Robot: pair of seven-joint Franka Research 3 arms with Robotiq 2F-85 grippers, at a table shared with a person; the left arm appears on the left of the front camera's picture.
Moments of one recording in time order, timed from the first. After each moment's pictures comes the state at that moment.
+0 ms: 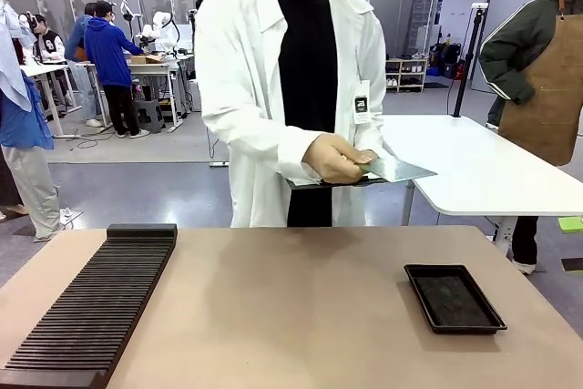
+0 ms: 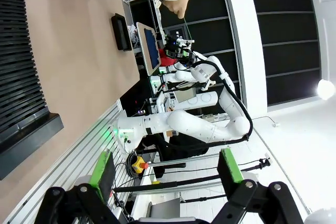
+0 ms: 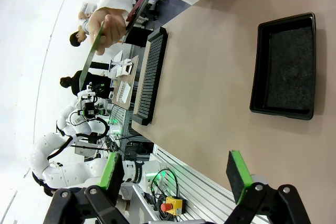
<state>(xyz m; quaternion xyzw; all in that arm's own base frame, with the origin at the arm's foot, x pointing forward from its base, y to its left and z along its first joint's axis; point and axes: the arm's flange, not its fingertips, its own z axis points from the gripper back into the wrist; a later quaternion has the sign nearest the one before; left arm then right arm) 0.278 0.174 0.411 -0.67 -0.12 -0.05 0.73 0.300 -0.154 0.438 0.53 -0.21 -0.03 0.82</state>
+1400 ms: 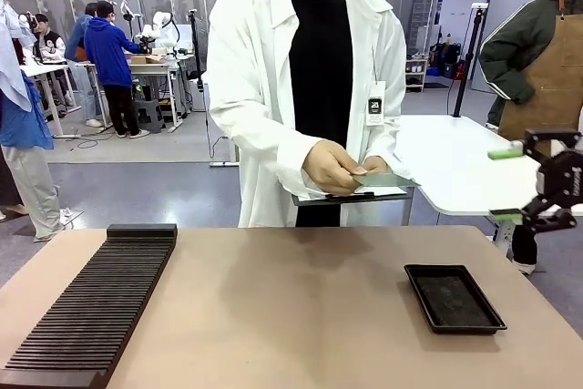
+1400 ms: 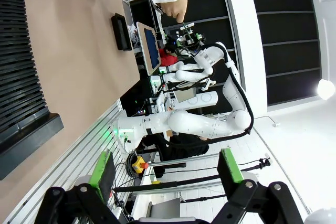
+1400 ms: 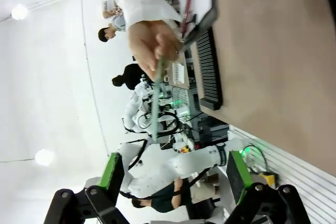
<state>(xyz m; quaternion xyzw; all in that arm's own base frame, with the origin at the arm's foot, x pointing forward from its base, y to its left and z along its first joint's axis) 0.278 0.174 0.411 -0.67 -0.12 -0.05 0.73 0.378 -0.072 0.492 0.63 -0.02 -0.14 0.76</state>
